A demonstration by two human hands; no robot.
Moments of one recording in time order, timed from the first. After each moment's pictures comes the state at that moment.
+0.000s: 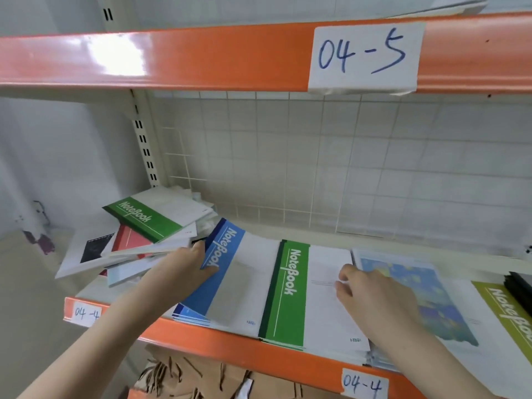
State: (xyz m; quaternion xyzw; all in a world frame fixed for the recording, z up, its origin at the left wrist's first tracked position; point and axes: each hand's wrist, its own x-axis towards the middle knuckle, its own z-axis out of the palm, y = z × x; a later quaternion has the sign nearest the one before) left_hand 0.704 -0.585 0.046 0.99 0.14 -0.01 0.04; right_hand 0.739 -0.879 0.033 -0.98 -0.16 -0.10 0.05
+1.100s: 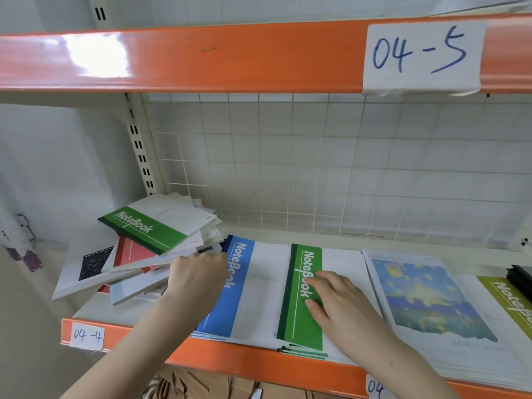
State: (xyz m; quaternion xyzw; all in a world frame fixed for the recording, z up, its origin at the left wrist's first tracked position) left_hand 0.715 -0.584 0.031 0.97 0.04 0.14 -0.18; right_hand 0.731 -0.829 0.006 -0.95 -0.27 -0.02 0.12
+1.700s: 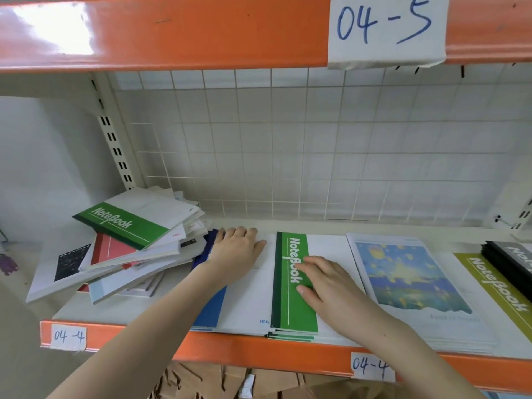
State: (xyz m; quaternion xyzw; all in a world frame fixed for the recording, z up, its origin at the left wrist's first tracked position) left_hand 0.797 -0.622 -0.010 1.00 -0.02 0.03 0.00; right_hand 0.736 -0.840 0.004 -0.95 -0.29 0.00 0.13
